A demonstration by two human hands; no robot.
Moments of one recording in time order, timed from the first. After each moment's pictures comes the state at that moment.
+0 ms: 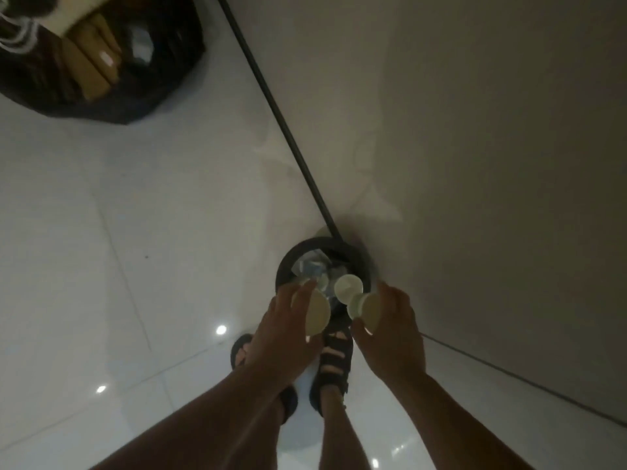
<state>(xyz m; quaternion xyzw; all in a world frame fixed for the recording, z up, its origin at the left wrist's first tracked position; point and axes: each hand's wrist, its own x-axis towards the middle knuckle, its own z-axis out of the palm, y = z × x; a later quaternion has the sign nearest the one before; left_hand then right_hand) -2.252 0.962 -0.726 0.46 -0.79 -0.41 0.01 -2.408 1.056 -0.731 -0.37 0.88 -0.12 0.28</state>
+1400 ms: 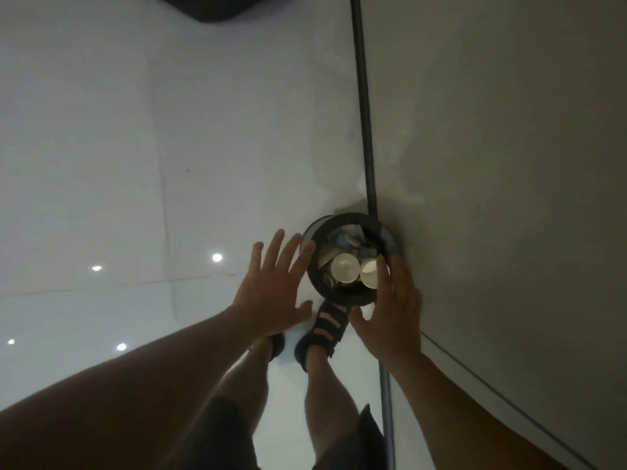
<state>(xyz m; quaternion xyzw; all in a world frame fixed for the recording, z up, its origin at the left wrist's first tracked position) -2.186 0.951 -0.758 0.45 -0.84 -0.22 -0.18 -2.391 1.034 -0.748 -0.56 0.78 0.04 0.27</state>
